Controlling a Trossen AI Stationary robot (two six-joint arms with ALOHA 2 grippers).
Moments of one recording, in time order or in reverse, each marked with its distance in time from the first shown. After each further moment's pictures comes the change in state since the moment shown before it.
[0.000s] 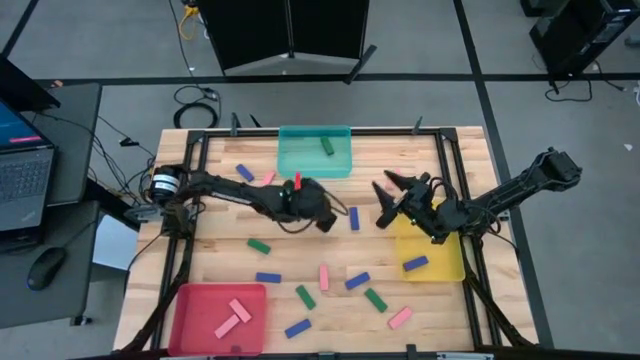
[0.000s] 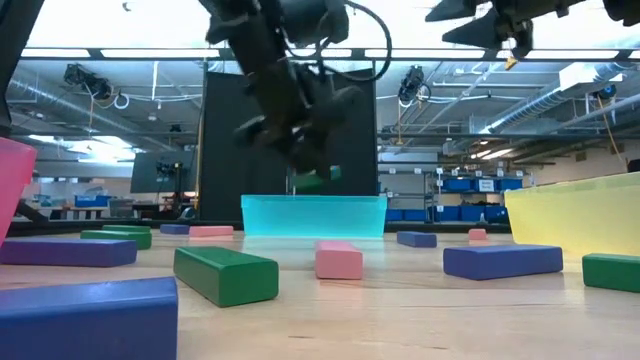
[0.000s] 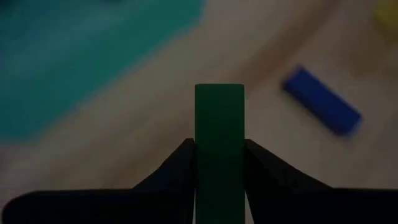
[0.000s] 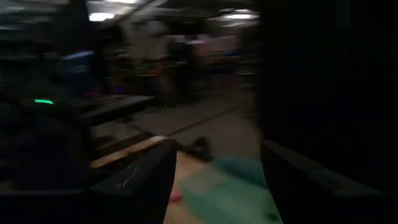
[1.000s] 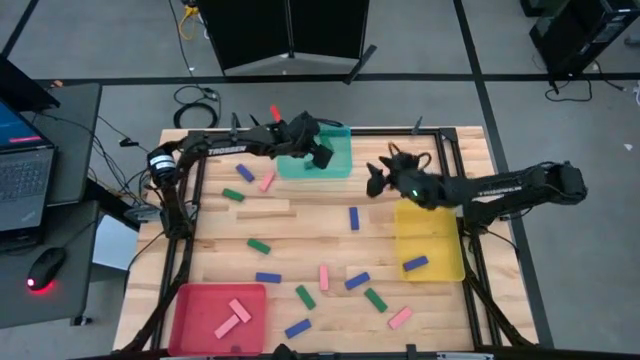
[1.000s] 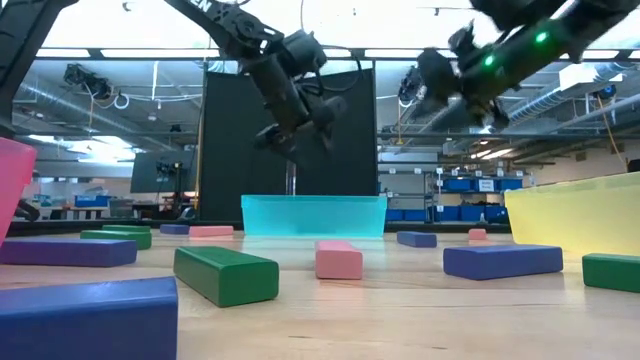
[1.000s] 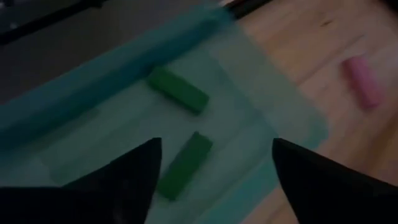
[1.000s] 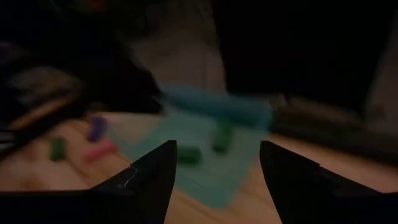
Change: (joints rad) left arm 0.461 -0.018 0.124 0.072 0.315 0.330; right arm -0.468 0.015 0.047 -0.647 -0.436 0.564
